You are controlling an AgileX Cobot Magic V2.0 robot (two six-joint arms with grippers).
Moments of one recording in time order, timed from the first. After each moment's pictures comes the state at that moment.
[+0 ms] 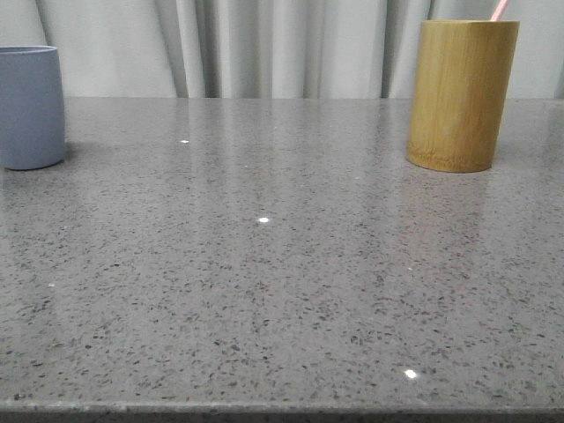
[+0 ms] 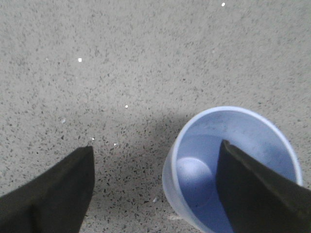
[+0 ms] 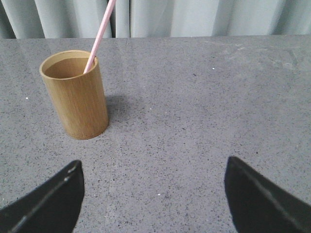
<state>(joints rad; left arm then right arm) 0.00 1.48 -1.26 -0.15 0.66 -0.06 0.00 0.41 -0.80 -0.03 0.81 0.12</state>
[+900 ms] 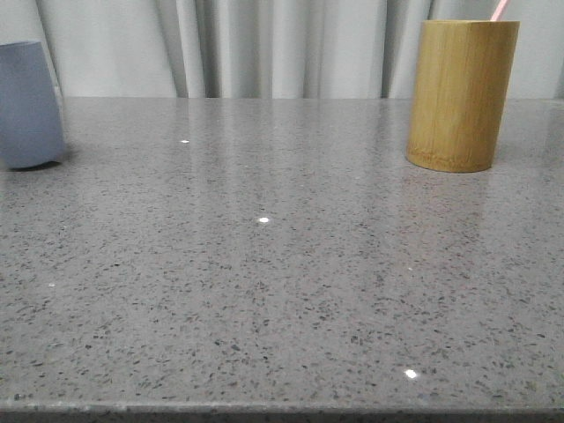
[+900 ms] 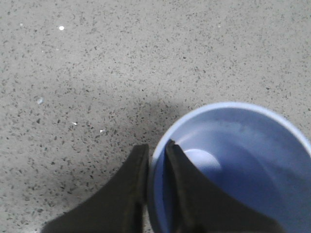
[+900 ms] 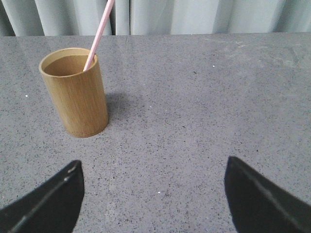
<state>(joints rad) 0.00 1.54 -1.26 -0.21 0.68 -0.06 0.00 0.41 -0.80 -0.03 0.82 0.12</state>
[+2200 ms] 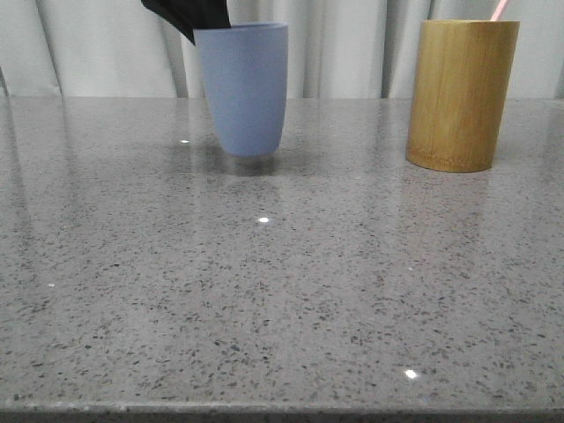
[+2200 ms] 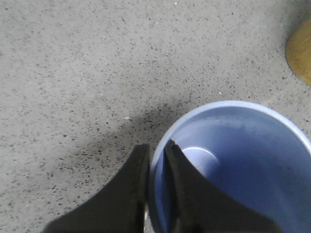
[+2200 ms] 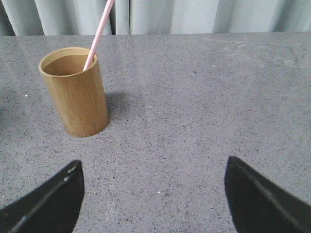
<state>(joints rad) -0.50 1.82 -1.72 -0.12 0.89 0.04 0.00 0.41 -0.80 -0.03 0.82 0.12</state>
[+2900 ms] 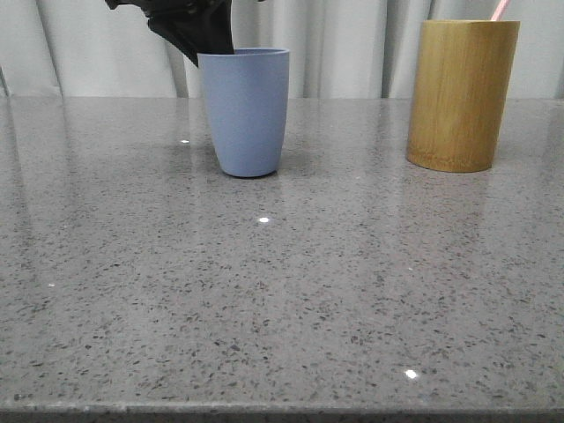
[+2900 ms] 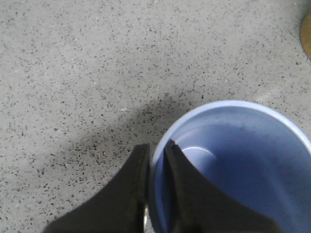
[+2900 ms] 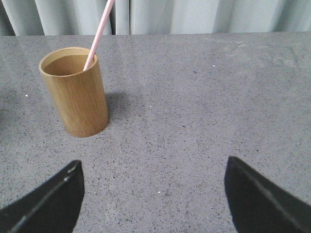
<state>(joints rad) -0.50 1.85 -1.72 -0.11 0.90 0.04 0.00 0.41 -0.80 -0.03 0.82 0.12</state>
